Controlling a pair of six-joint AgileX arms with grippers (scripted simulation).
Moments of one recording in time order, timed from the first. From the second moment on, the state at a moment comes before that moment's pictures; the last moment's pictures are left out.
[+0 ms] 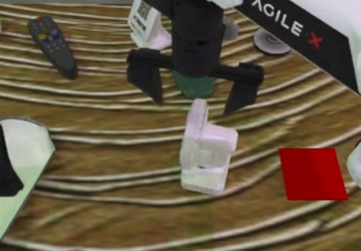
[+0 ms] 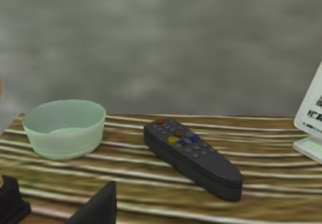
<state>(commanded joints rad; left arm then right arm) 0.00 0.00 0.00 0.00 0.00 0.00 0.76 2.36 2.44 -1.64 0.00 1.01</state>
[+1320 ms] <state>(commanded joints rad) 0.00 0.00 0.00 0.00 0.00 0.00 0.76 2.30 2.17 -1.44 0.00 1.02</state>
